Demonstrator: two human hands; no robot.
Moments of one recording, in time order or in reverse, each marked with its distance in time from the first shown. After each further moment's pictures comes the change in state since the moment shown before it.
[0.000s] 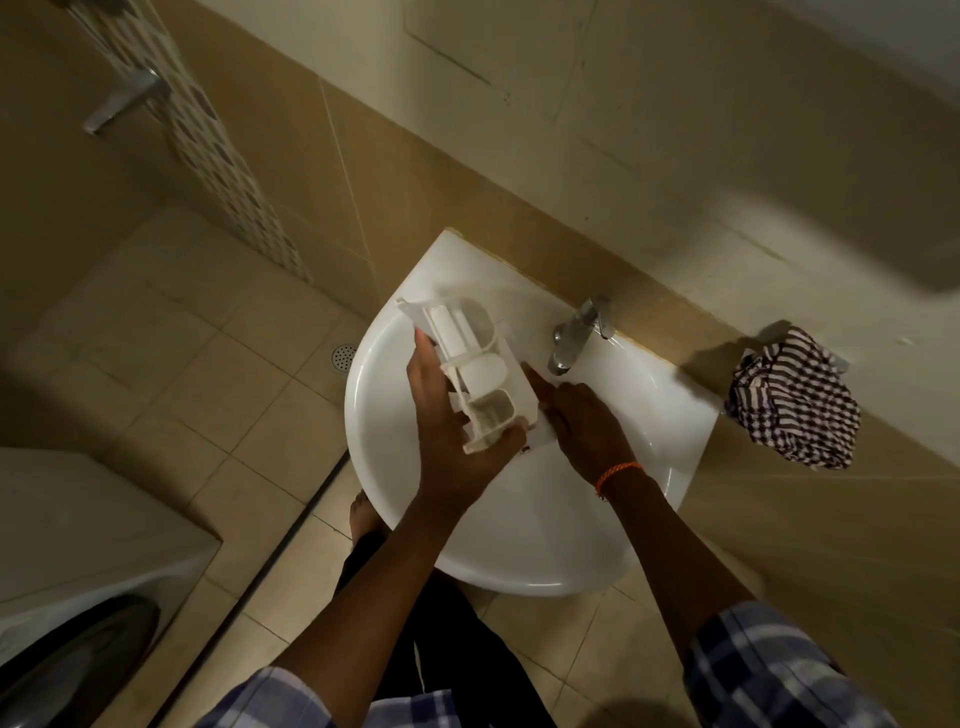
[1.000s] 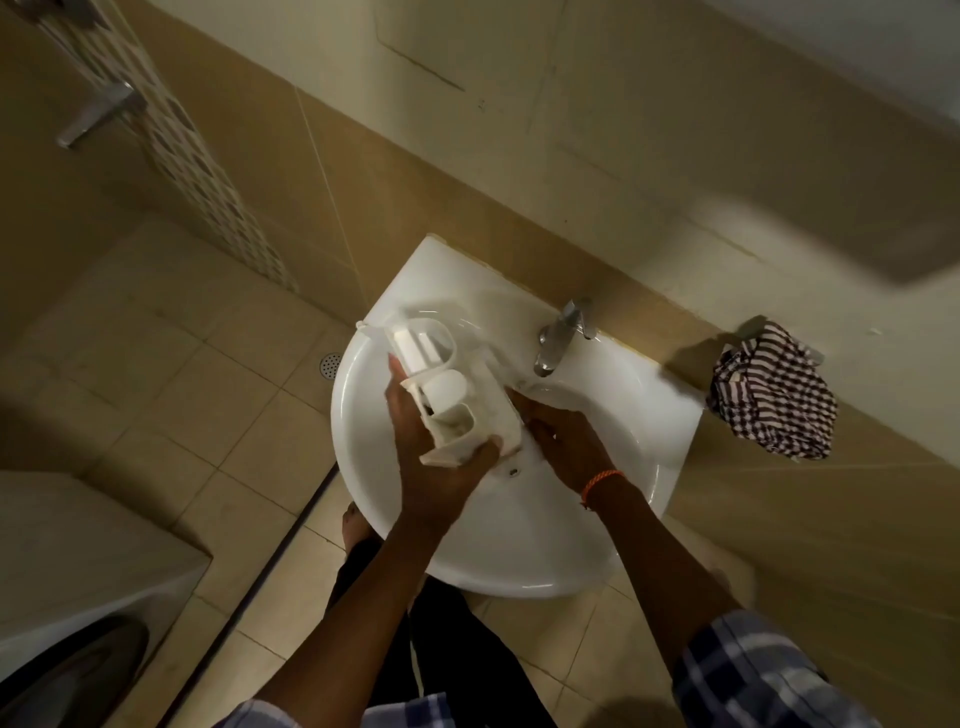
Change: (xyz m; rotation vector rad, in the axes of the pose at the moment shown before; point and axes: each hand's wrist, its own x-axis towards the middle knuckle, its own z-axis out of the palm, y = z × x) left_hand -0.019 -0.013 -0.007 -0.001 0.056 -0.221; right_hand -0.010 -0.001 0.015 0.327 -0.058 0.048
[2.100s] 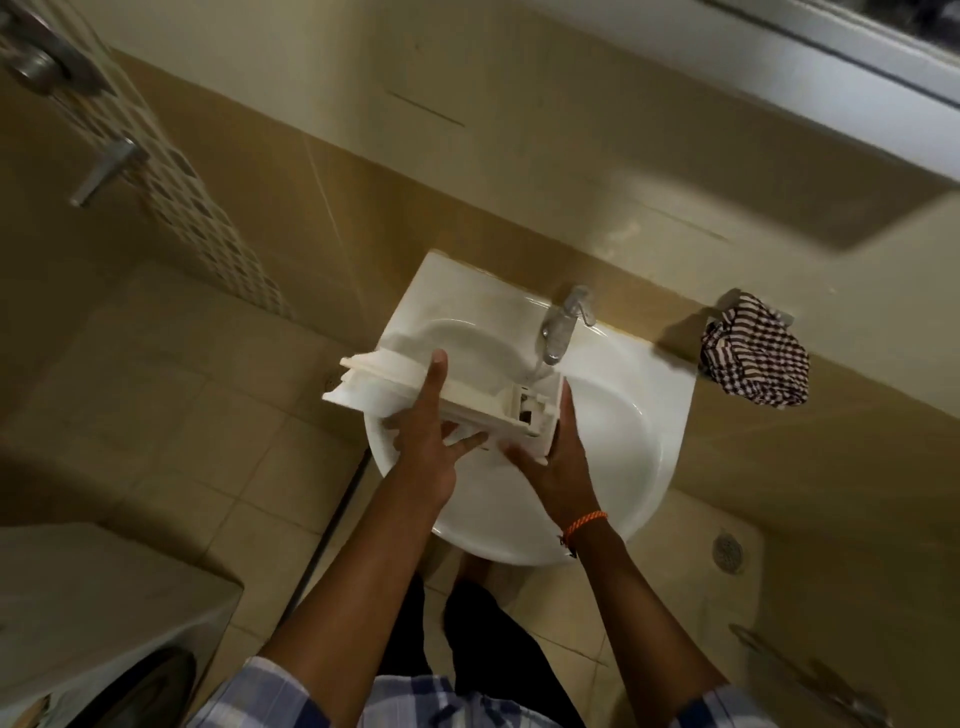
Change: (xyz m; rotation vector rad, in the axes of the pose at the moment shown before) left_hand 0.027 0.067 -0.037 -0.556 -0.026 -0.666; right_hand -0.063 -0.115 0.035 0.587 0.346 0.194
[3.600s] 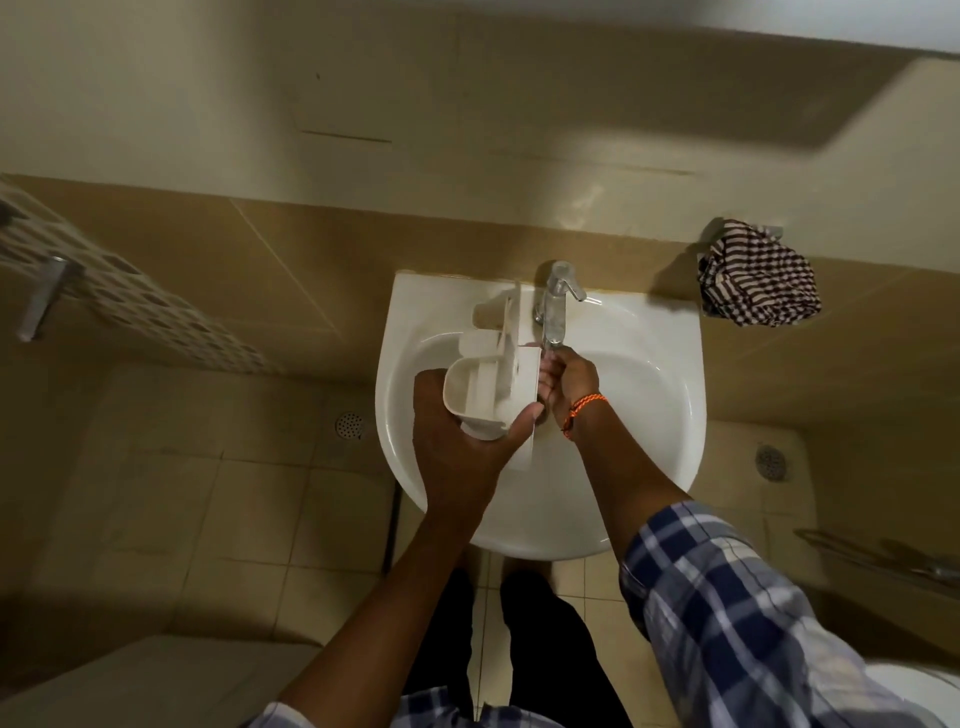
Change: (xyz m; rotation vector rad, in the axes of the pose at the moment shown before) left_hand 0.004 0.012 -0.007 0.838 -0.206 0.968; right_hand 0.124 0.019 0.018 0.777 0.550 0.623
